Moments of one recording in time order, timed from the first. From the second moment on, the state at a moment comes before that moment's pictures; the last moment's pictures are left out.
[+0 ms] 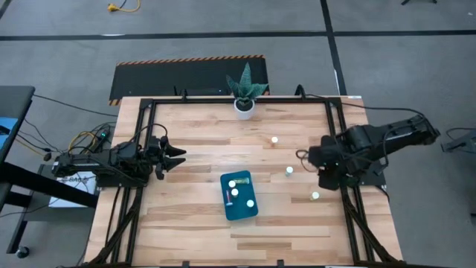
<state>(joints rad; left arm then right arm) 0.02 0.01 0.04 -0.05 -0.06 -0.46 0.27 1.09 1.12 -1.43 -0.01 0.43</state>
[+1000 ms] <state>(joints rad) 0.02 0.01 0.04 -0.05 -0.06 -0.46 0.58 1.07 0.75 -1.05 -0.10 0.79</state>
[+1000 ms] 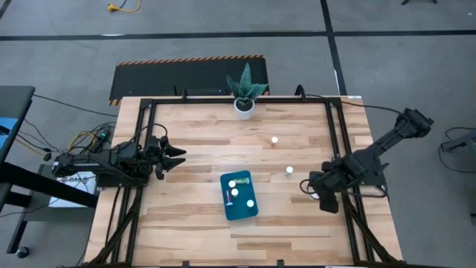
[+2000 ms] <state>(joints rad) 0.02 0.01 0.04 -0.05 -0.06 -0.46 0.43 1.34 0.75 -0.98 -0.19 0.50</state>
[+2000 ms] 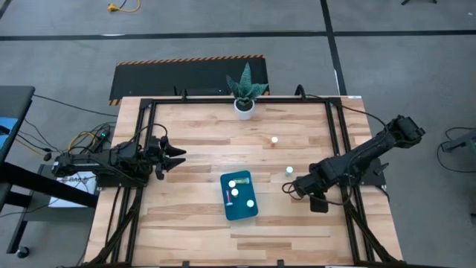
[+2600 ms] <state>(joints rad) 0.02 0.01 0.04 -0.05 -0.06 -0.46 0.22 1.37 1.03 -0.94 -0.24 0.33</state>
